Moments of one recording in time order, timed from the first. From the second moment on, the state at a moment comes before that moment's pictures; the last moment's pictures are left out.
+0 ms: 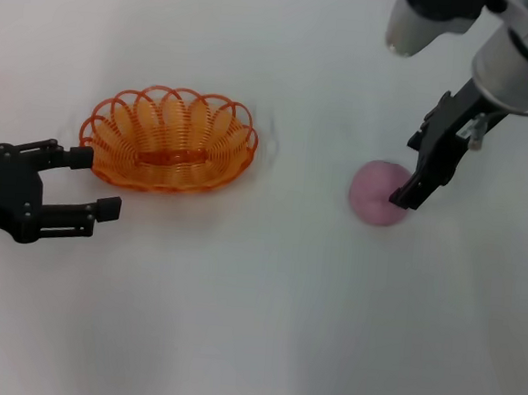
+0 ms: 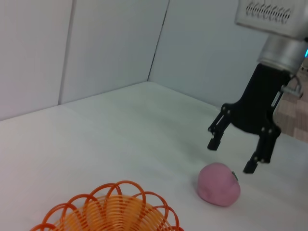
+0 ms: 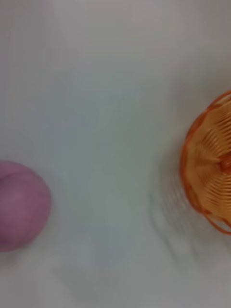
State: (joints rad) left arm -0.35 -2.16 0.54 0.99 2.18 1.80 -1.45; right arm 0.77 2.10 -1.29 -1.17 -2.73 -1.70 2.23
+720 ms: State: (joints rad) left arm -0.36 -2.16 0.54 0.96 2.18 1.80 -1.45; right arm 0.77 2.09 -1.36 -1.05 -2.68 -1.60 2.21
